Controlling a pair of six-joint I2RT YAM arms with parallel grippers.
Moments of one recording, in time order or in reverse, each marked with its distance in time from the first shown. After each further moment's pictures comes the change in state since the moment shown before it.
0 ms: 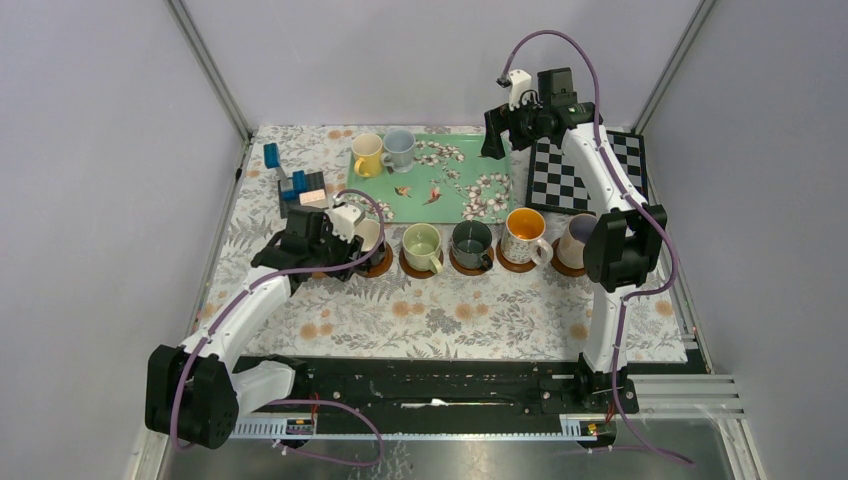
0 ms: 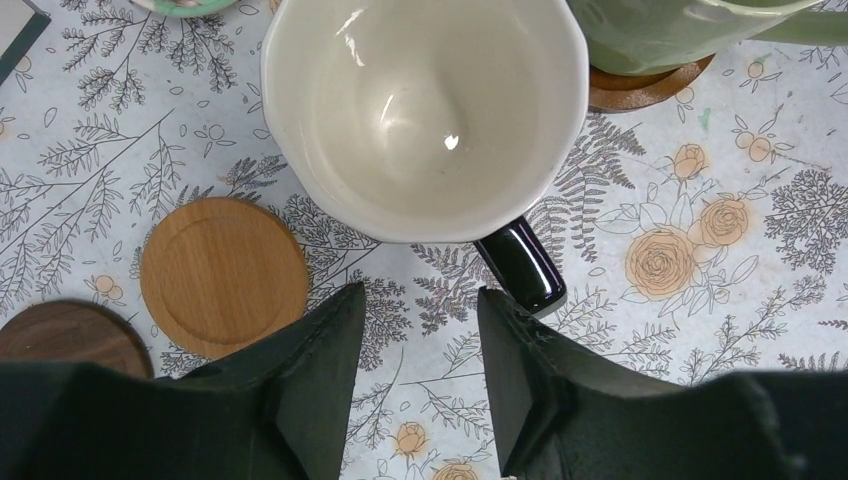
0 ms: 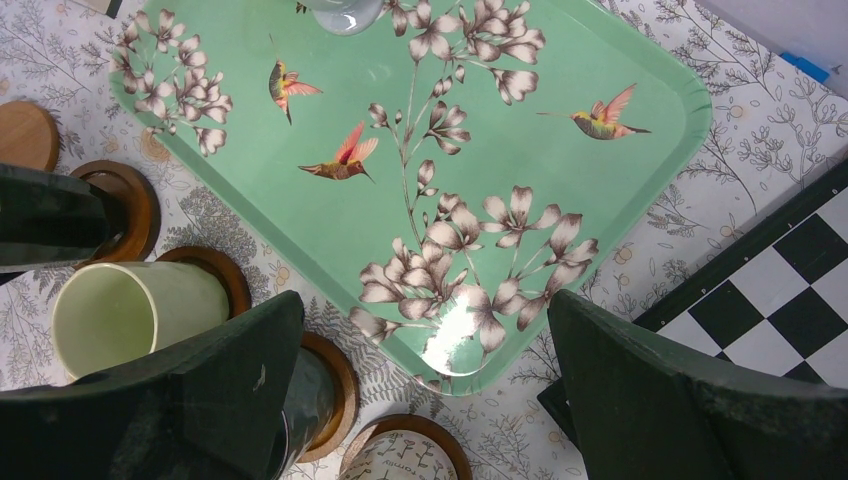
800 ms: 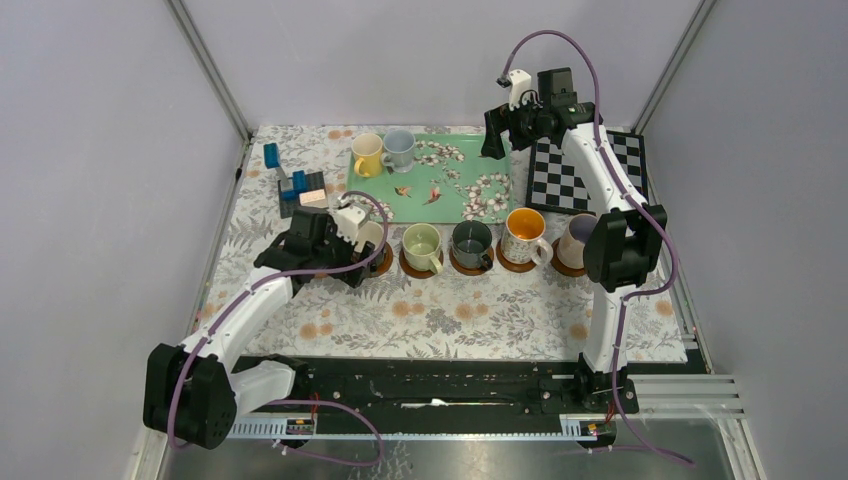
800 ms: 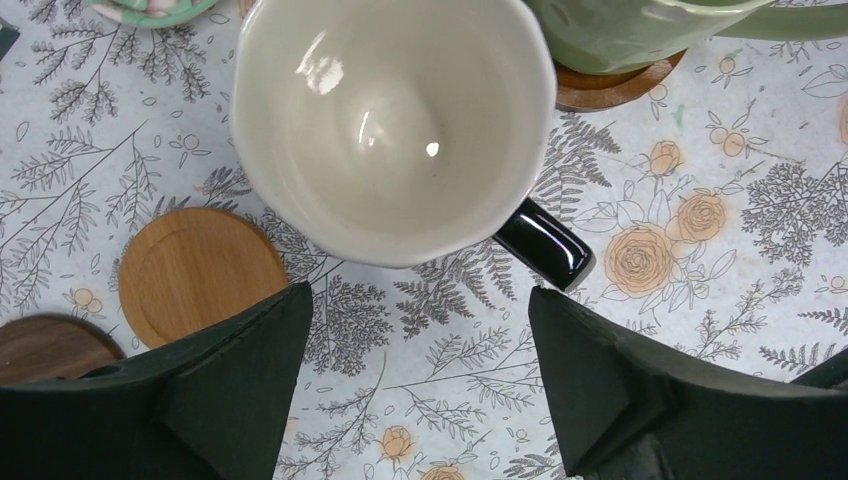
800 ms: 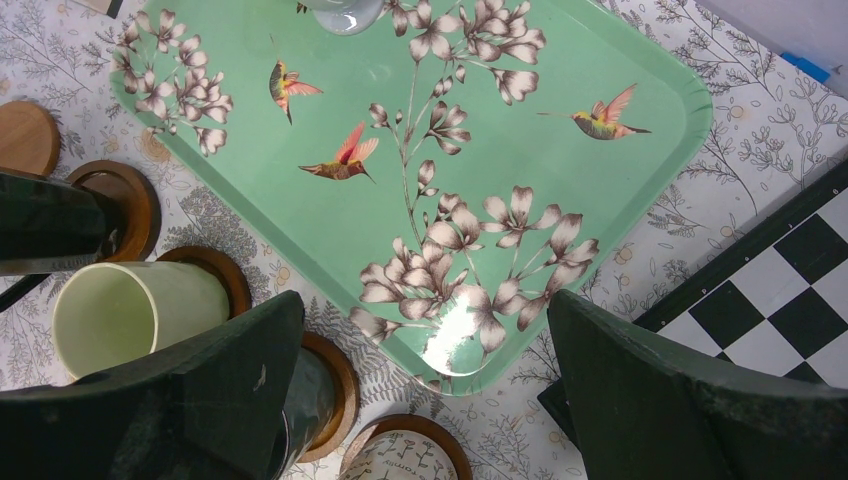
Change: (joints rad) left arm -0.028 0.000 0.000 0.000 0.003 -0.014; right arm 0.000 0.000 0.000 0.000 -0.001 0.000
